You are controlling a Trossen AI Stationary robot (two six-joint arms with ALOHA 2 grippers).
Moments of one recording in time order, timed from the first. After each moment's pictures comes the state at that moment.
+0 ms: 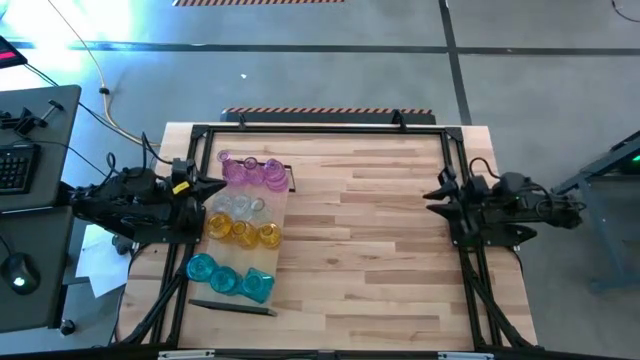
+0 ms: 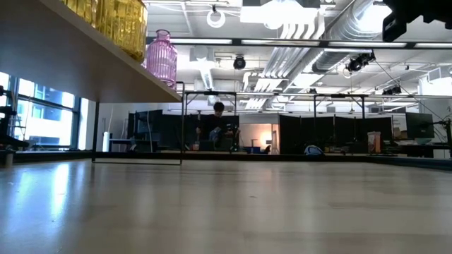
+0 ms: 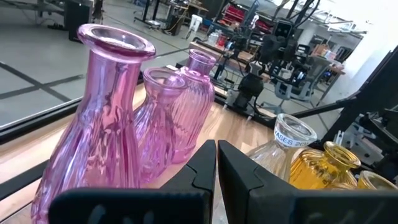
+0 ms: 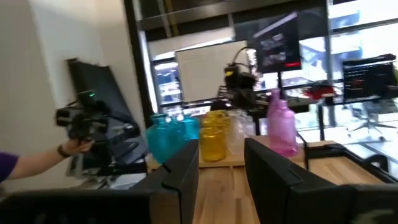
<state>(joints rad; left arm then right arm) -0.09 0.01 0.46 -0.58 -0.34 -0.39 0.04 0.02 0.28 -0.03 -0.10 0.16</state>
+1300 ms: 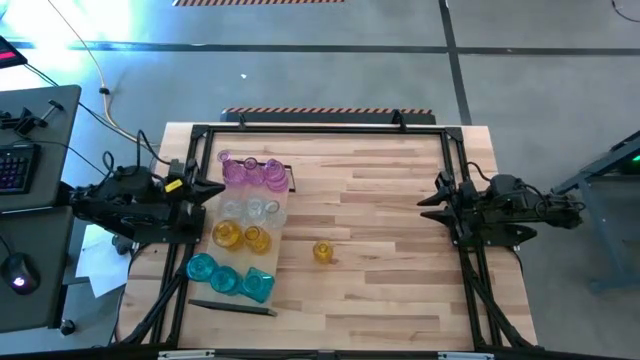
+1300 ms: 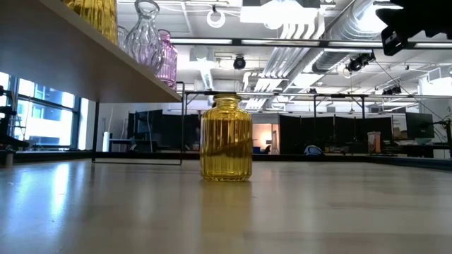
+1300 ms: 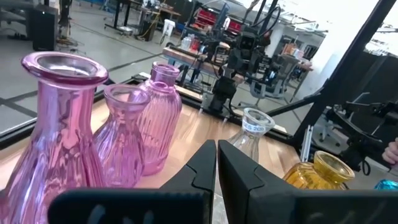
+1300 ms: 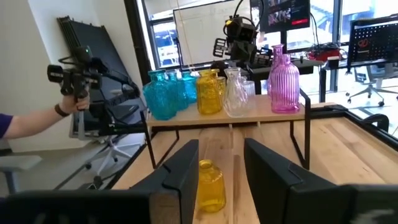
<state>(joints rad) -0.09 0.01 0.48 -0.53 -0.24 -0.34 0.04 0.02 0.28 -0.20 -0.12 0.14</state>
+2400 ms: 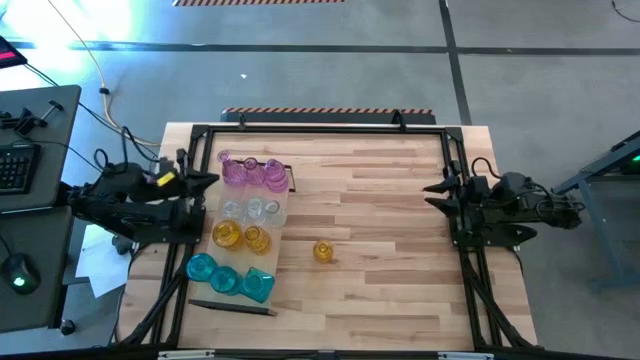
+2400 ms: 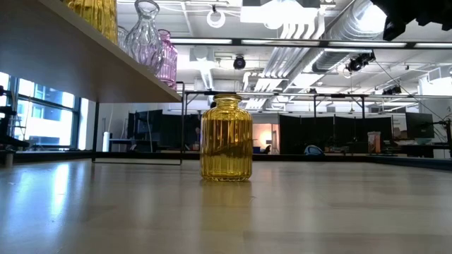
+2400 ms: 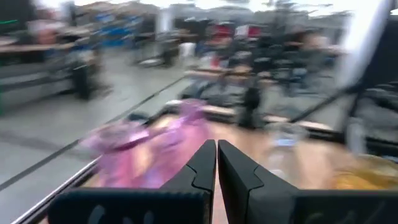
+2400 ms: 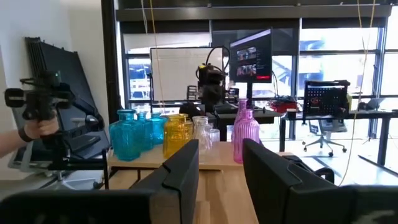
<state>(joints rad) -0.09 0.01 0.53 -0.52 -0.33 -0.07 0.04 0.01 0.28 -0.04 0.01 0.00</state>
